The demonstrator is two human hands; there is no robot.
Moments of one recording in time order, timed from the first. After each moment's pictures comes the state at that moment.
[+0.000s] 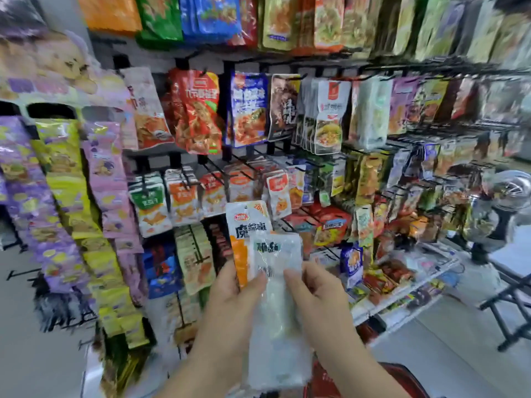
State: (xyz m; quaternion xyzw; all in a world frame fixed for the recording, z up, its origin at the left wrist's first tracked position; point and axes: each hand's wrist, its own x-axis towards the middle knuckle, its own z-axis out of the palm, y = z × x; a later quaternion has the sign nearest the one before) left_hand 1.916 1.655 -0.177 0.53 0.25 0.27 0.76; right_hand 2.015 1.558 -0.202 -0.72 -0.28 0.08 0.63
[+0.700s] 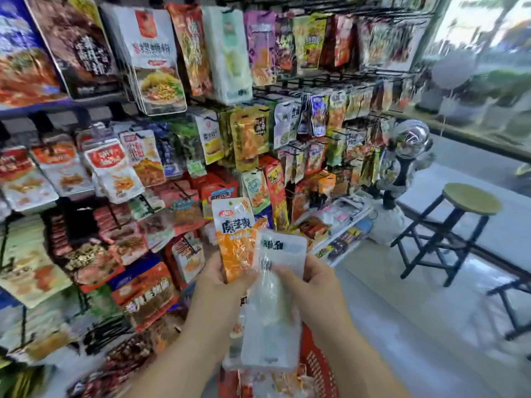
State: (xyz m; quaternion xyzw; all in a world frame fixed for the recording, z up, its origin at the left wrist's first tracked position) left_hand 2.110 1.454 -0.229 0.61 0.26 0.15 0.73; right_hand 2.190 1.320 -0.252 -0.72 -0.11 0.13 0.67
